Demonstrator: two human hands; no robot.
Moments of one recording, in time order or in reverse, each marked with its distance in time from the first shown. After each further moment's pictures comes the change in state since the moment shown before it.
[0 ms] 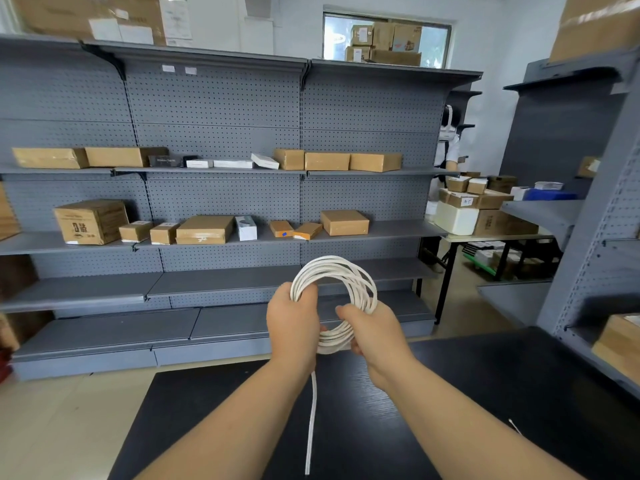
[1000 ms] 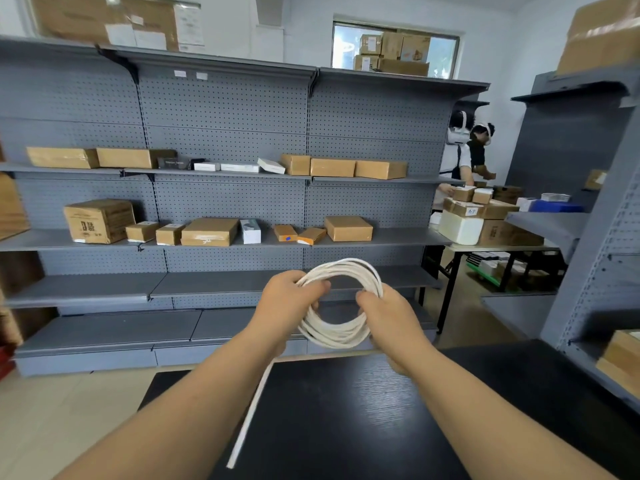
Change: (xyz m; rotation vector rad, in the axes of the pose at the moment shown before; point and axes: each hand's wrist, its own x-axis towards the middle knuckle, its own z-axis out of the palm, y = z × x) left_hand 0.027 0.025 -0.017 0.275 -0.357 0.066; right_hand 0.006 -0.029 -0.018 -0.297 -0.013 -0.182
